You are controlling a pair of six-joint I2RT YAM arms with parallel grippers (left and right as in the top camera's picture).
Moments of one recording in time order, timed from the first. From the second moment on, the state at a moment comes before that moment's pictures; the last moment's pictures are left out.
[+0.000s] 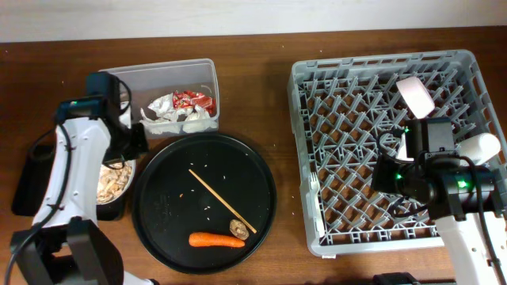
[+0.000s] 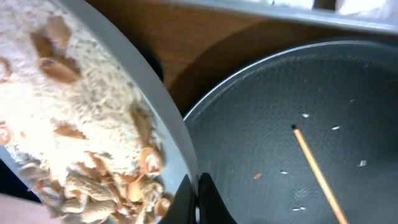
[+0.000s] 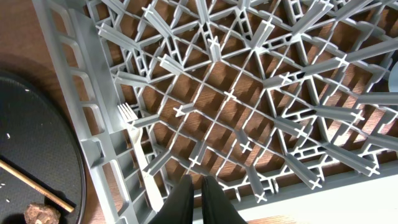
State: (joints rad) left arm 0.12 1.69 1.42 -1.16 -0.04 -0.11; right arm 0.04 1.10 1.16 -1.23 -0.01 0.33
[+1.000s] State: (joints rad) left arm 0.83 1.69 1.43 -1.12 1.16 0.11; right arm 0.04 1.10 1.16 -1.23 -0.01 0.33
